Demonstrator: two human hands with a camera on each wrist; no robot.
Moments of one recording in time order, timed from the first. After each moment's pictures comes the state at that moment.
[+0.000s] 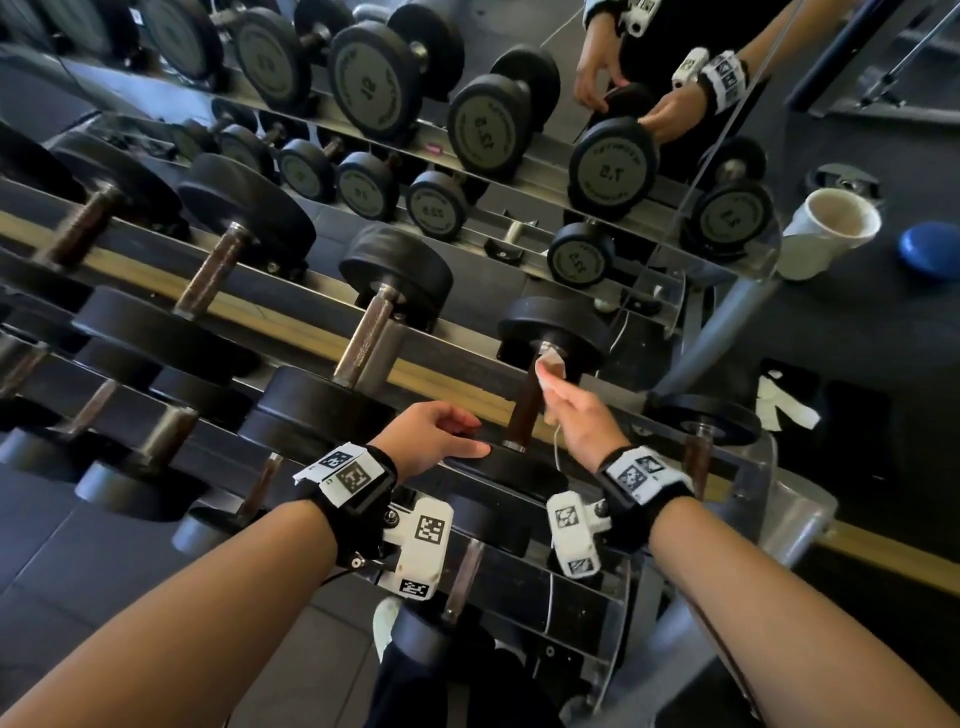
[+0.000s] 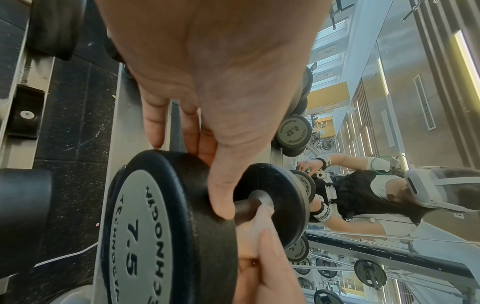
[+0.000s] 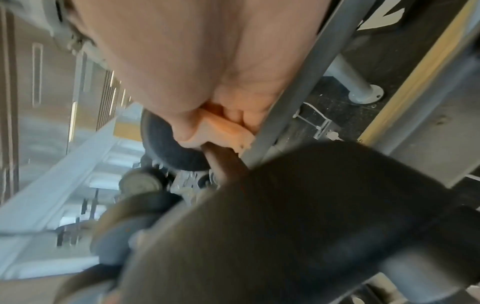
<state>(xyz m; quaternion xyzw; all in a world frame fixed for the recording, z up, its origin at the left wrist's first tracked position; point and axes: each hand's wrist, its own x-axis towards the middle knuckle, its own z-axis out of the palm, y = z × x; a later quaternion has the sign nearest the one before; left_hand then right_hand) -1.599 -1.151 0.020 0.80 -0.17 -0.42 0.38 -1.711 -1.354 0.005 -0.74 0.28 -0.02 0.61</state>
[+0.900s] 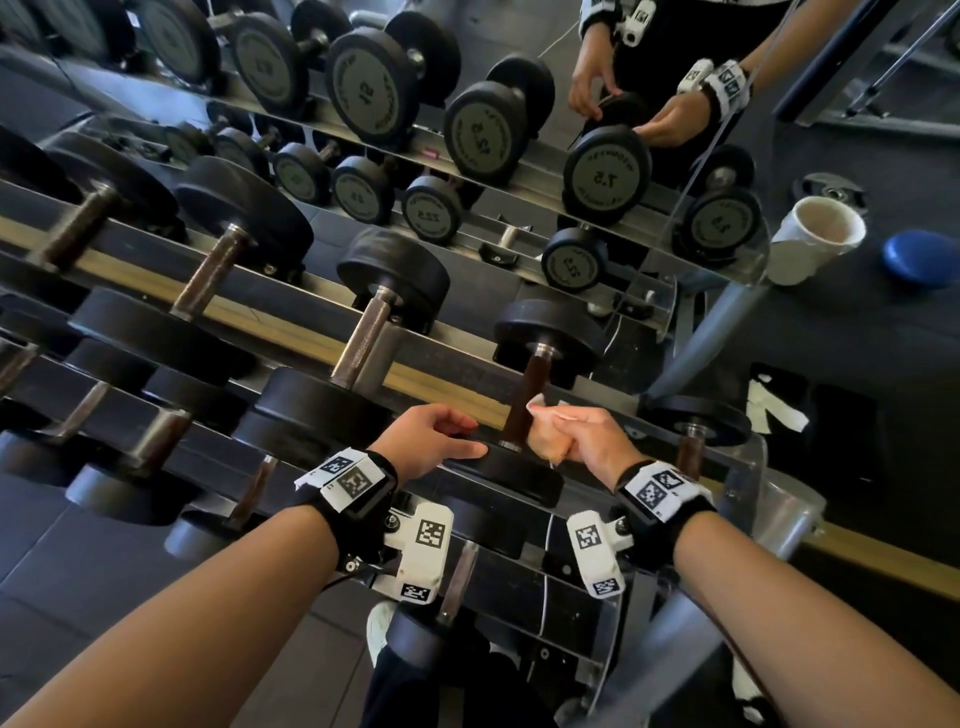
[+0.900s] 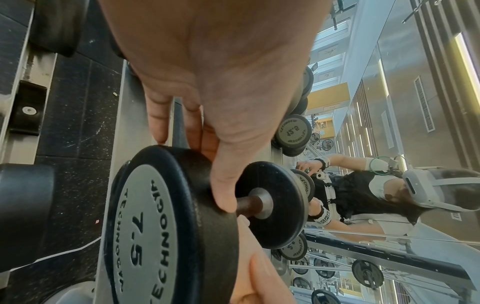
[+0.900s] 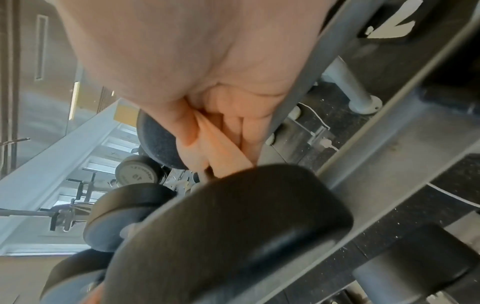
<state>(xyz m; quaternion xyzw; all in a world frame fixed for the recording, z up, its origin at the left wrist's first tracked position) -1.606 -1.150 0.023 0.81 -0.17 -0.41 0.39 -1.729 -1.357 -0.003 -0.63 0.33 0.02 0.70</state>
